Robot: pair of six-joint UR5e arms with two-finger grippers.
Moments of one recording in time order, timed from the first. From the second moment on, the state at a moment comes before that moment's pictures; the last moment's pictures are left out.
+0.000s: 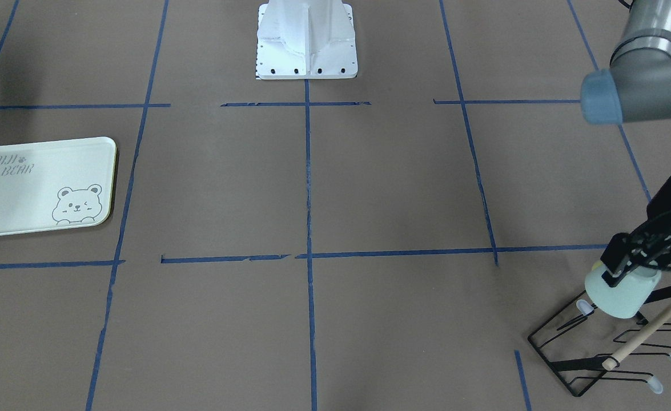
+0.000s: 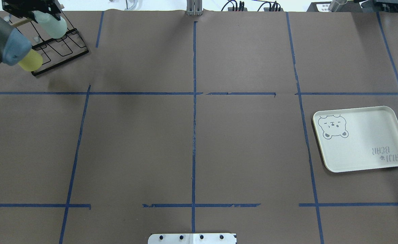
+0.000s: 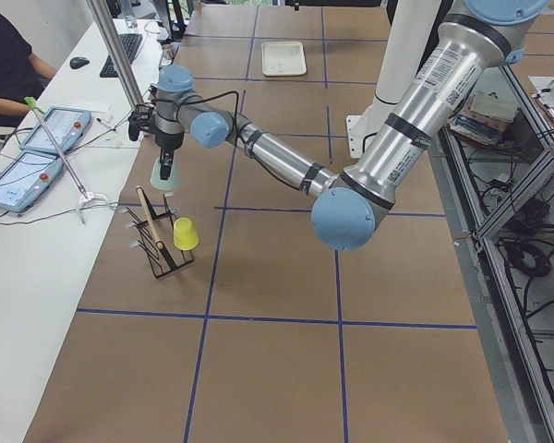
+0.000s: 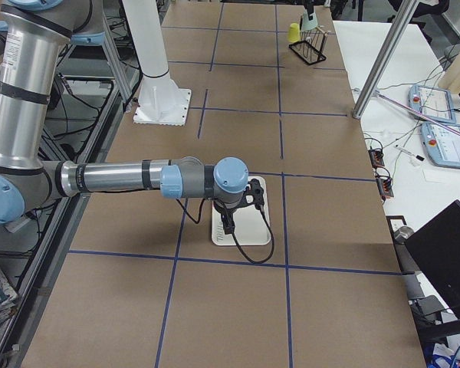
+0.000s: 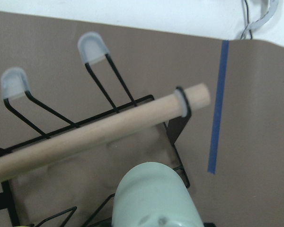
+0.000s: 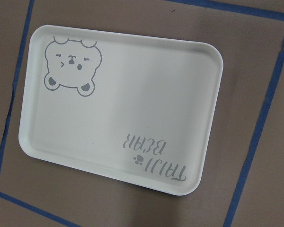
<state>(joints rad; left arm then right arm) -1.22 -2.10 -1.63 -1.69 -2.08 -0.87 1.44 -1.84 1.92 -1.61 2.53 -0.15</state>
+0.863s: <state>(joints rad) -0.94 -2.09 -1.93 -1.62 -2.08 -1.34 1.16 -1.72 1.91 -1.25 2.46 0.21</state>
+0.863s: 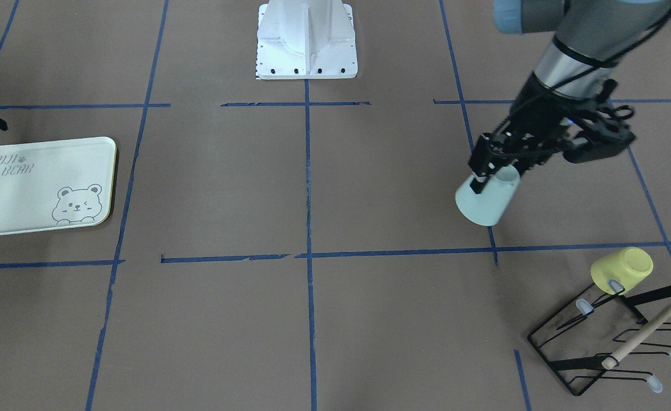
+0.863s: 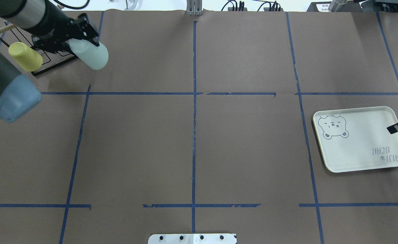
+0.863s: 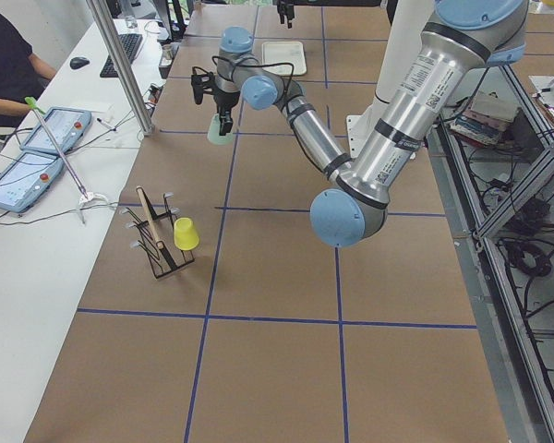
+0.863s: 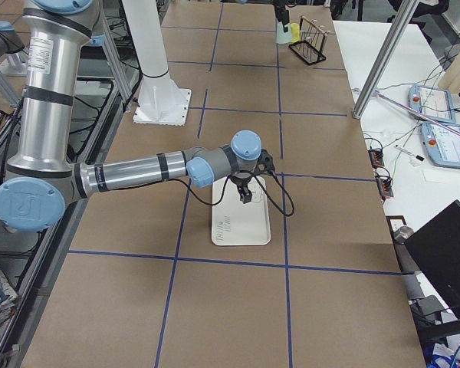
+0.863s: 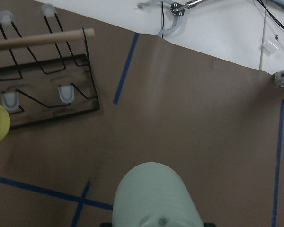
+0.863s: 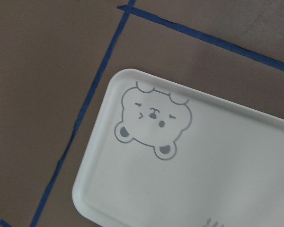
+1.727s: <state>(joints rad) -0.63 -2.07 -1.93 -2.36 -1.99 -1.94 0.82 -1.52 1.91 -0.36 2.34 1.49</state>
